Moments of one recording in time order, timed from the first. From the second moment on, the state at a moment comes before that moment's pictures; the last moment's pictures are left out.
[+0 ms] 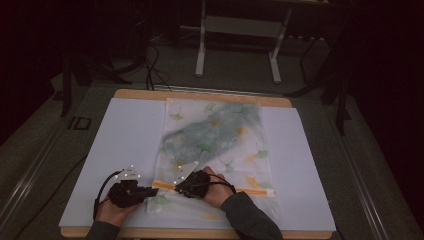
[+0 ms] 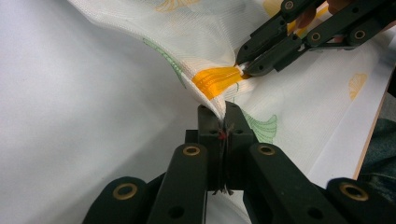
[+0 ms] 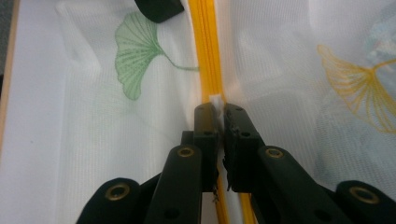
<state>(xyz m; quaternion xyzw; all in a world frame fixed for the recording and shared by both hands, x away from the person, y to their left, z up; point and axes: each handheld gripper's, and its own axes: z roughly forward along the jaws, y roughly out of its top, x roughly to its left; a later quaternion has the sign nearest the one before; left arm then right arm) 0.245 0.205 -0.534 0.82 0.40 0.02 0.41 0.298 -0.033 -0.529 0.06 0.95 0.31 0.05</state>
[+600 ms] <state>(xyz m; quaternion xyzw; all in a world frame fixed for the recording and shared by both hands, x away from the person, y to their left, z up) 0.245 0.206 -0.533 0.82 0.40 0.02 0.41 0.300 -0.046 -0.528 0.06 0.95 0.31 0.05</state>
